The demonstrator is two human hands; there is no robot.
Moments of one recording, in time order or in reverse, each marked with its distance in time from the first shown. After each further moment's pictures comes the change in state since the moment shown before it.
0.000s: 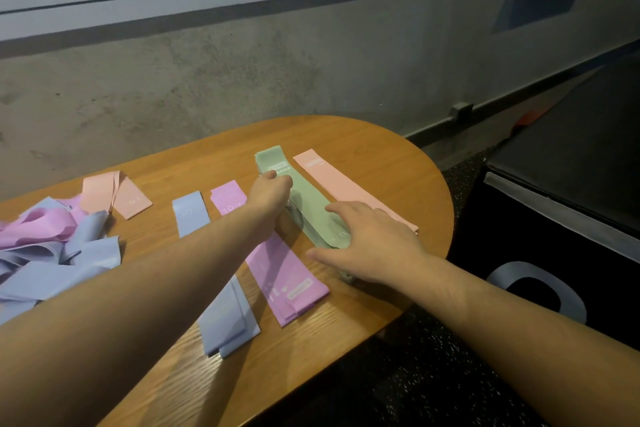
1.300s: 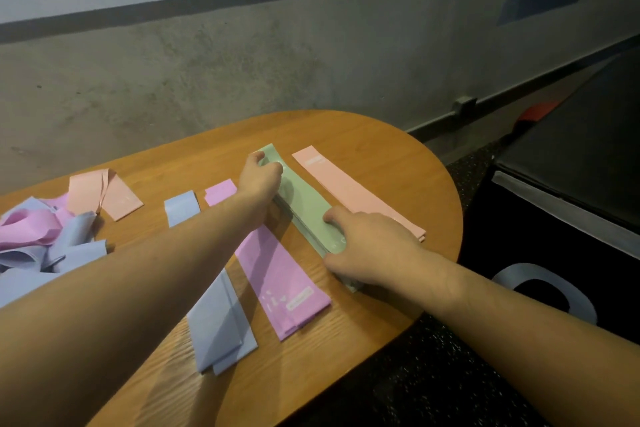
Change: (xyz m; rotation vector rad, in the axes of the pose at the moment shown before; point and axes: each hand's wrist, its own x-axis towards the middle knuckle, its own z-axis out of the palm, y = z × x) left_hand 0.030 0.008 -0.005 -0.010 0.089 0.062; right_hand 0.015 -0.005 0.001 -0.065 -0.102 -0.014
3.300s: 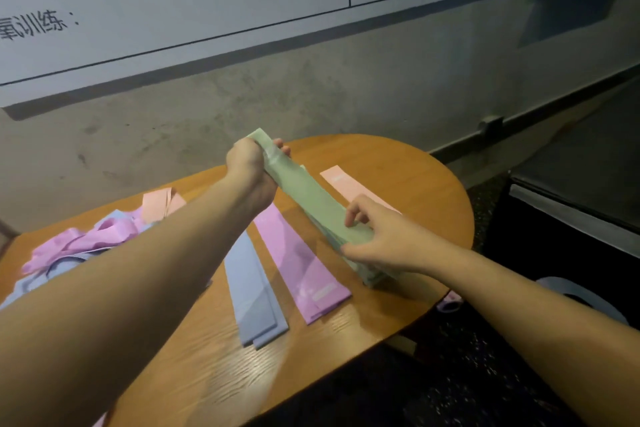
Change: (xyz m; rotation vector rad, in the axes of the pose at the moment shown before) left_hand -0.067 0.083 -0.059 -0.855 0.069 -0.045; right_hand -0.031 0.003 -0.026 0.477 0.076 -0.145
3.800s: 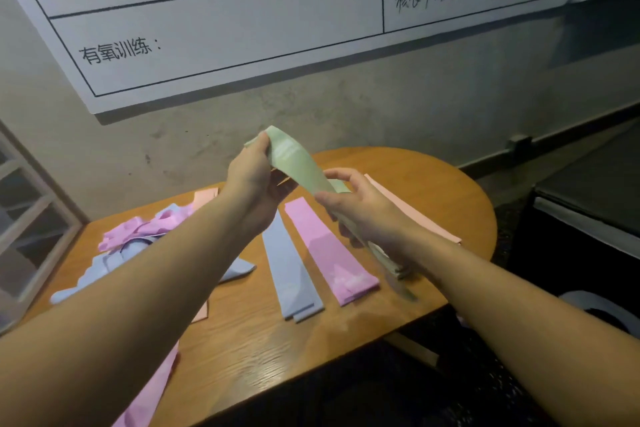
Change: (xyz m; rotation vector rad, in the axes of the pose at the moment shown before) left_hand -0.092 0.049 -0.051 0.182 -0.123 0.123; right_hand -0.013 -0.087 0.022 0.711 -0.001 -0.140
